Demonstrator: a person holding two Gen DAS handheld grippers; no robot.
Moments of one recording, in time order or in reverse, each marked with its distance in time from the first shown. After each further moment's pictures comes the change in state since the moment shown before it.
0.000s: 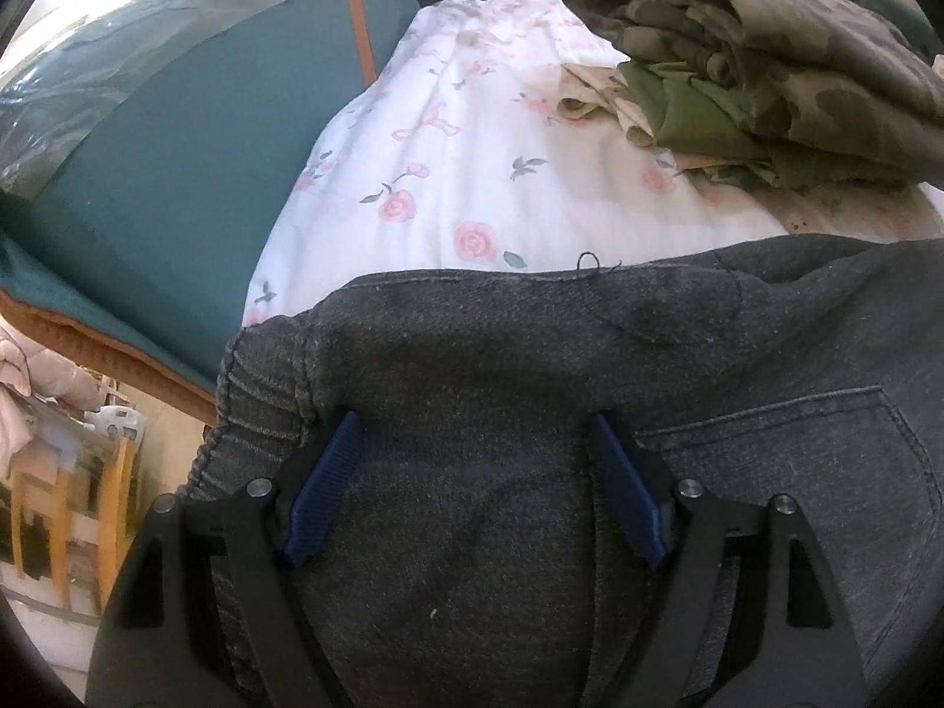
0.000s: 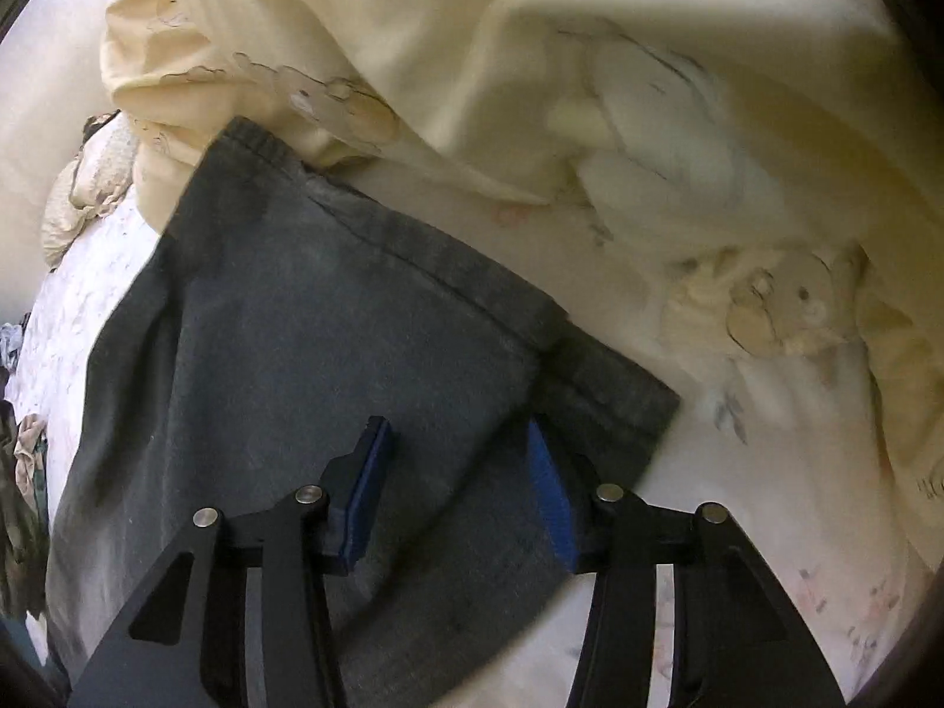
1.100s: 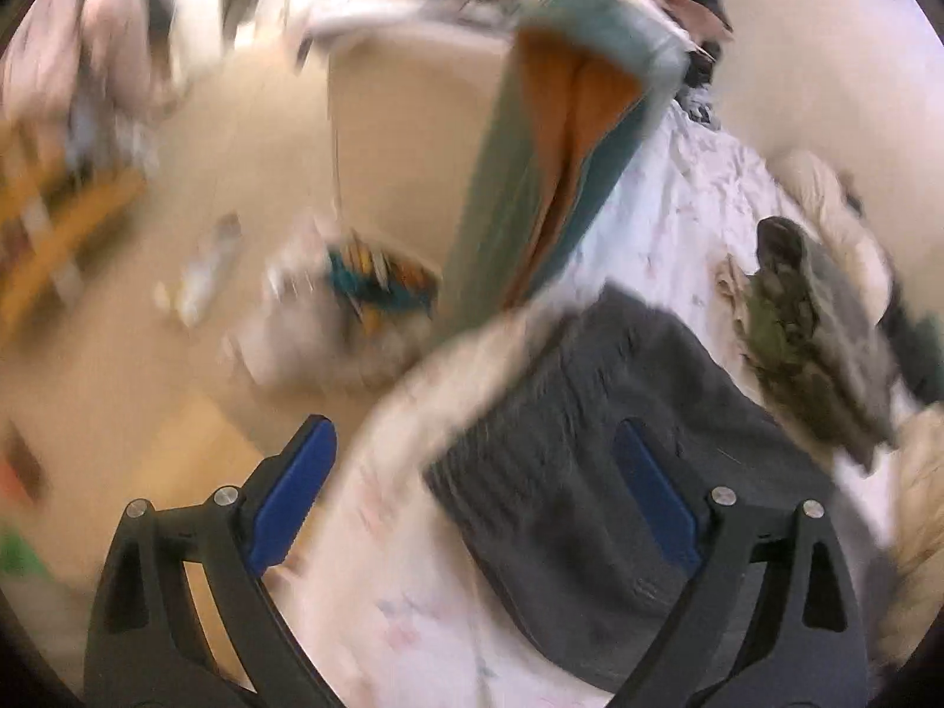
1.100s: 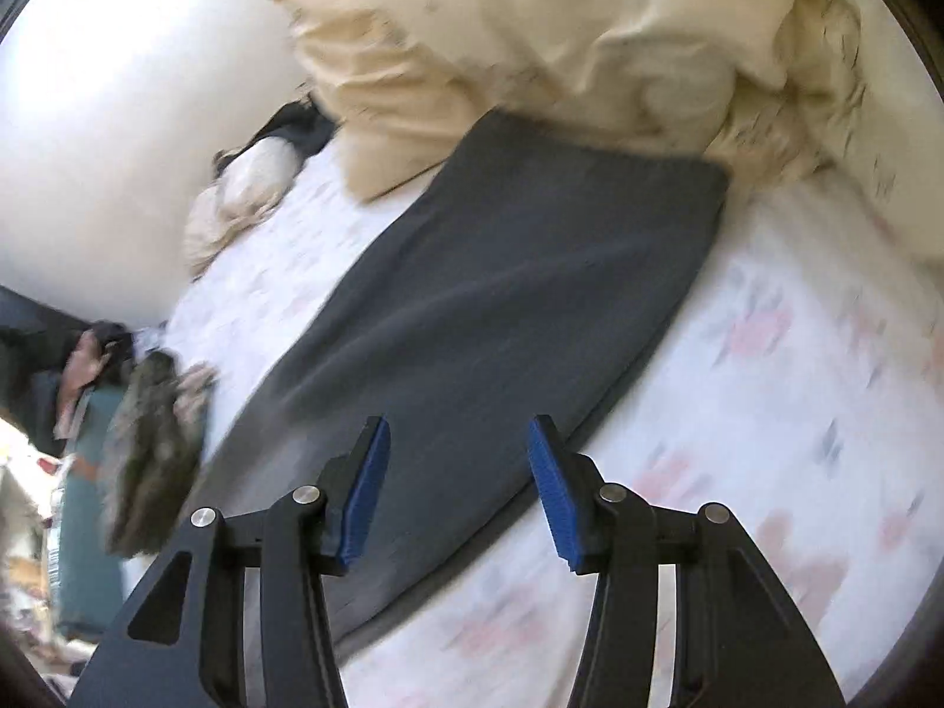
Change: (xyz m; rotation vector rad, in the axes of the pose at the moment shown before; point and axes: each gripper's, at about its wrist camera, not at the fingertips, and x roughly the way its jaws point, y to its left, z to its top) left arm -0.091 0.166 -0.096 -0.761 0.031 -0.193; right arm -0.093 0.052 -0.111 0.067 -0.060 0.350
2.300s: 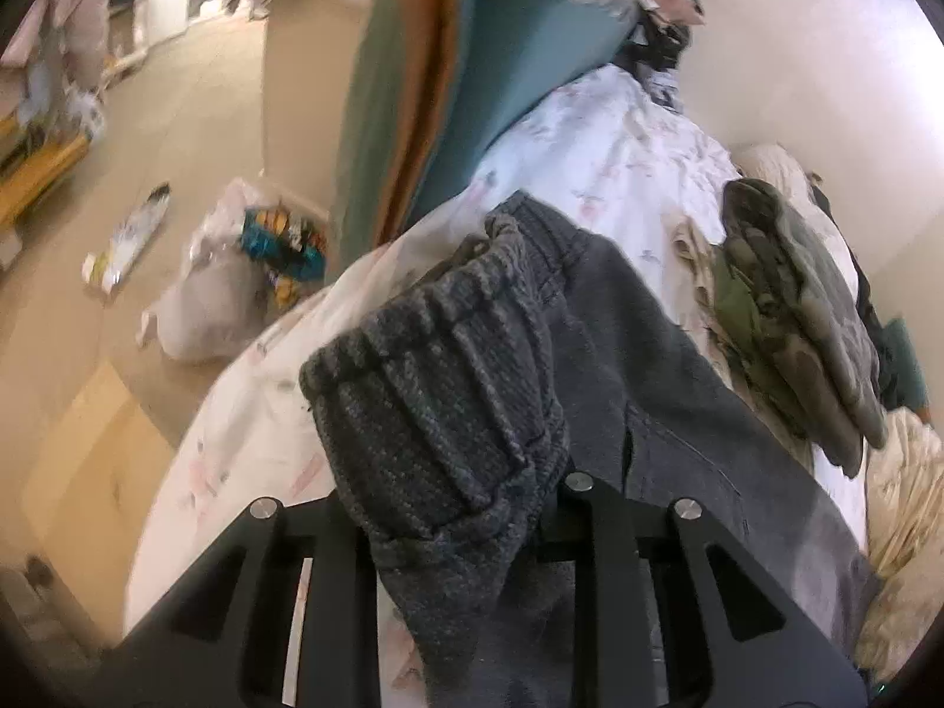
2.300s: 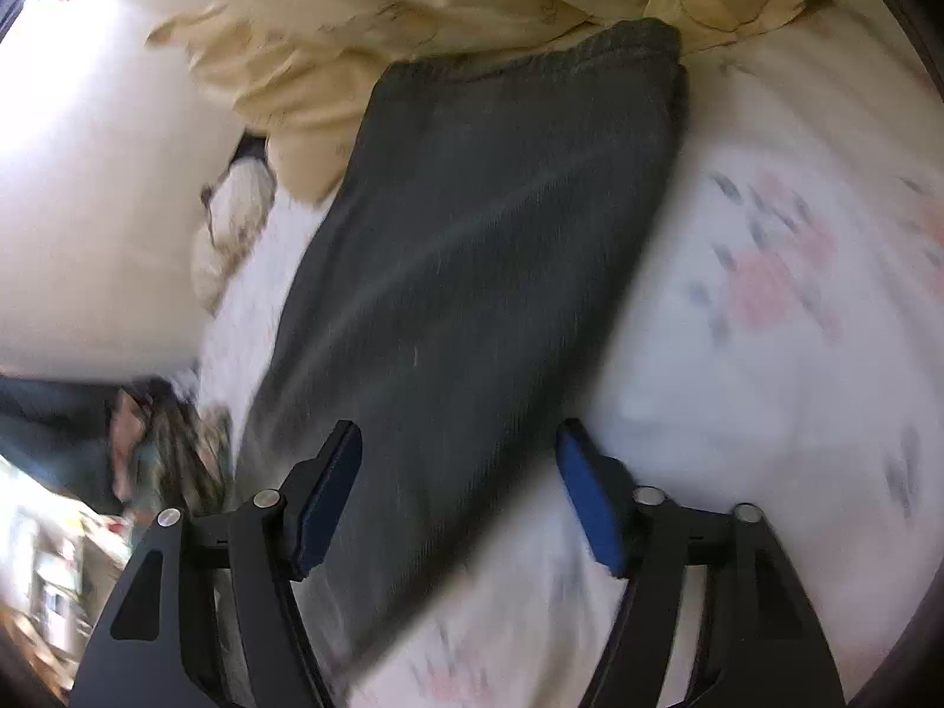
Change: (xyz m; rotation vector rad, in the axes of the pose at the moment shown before) left arm 0.052 -0.054 -0.025 0.031 -0.020 -0.100; right arm 0.045 -0.095 0.017 0.234 0.059 0.123
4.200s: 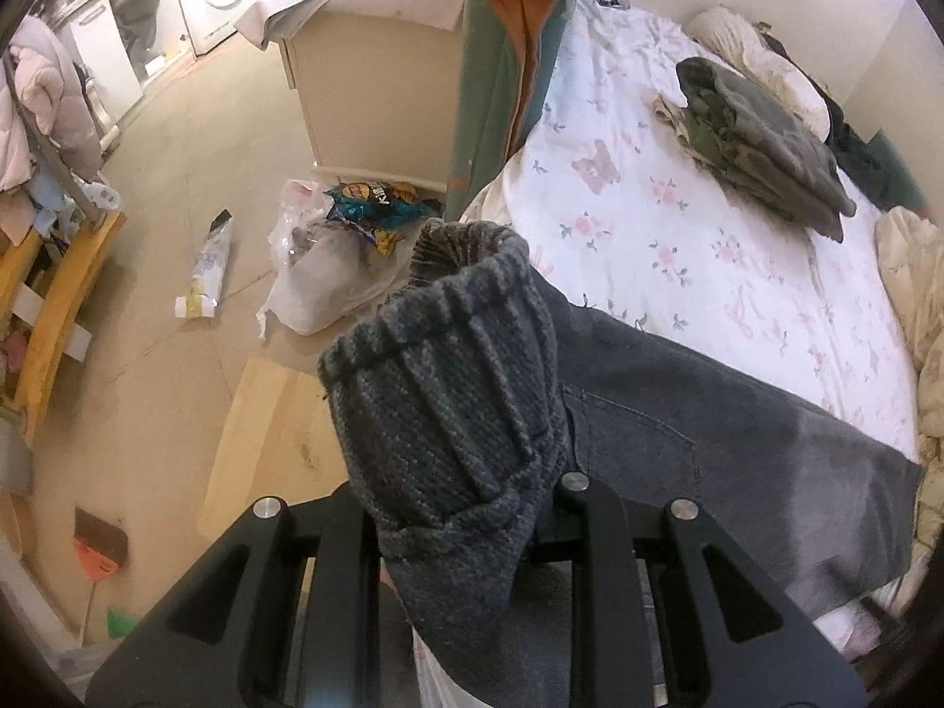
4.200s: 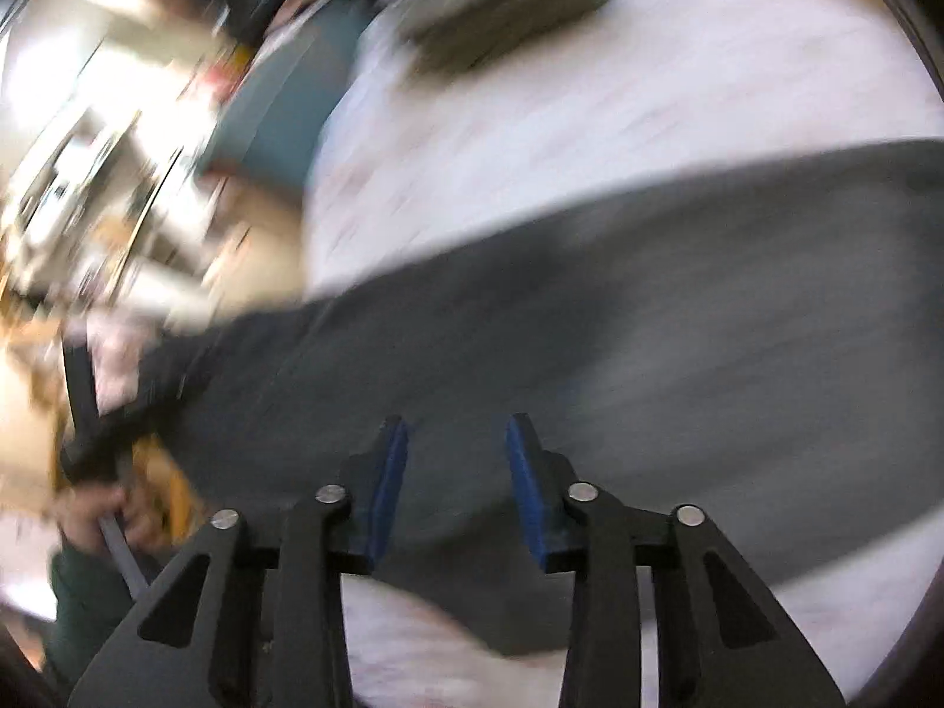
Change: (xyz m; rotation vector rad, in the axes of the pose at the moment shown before) left arm -0.175 0.093 -0.047 0.328 0.198 0.100; right arm -0.075 0.252 -0.477 -0.715 0.650 0.122
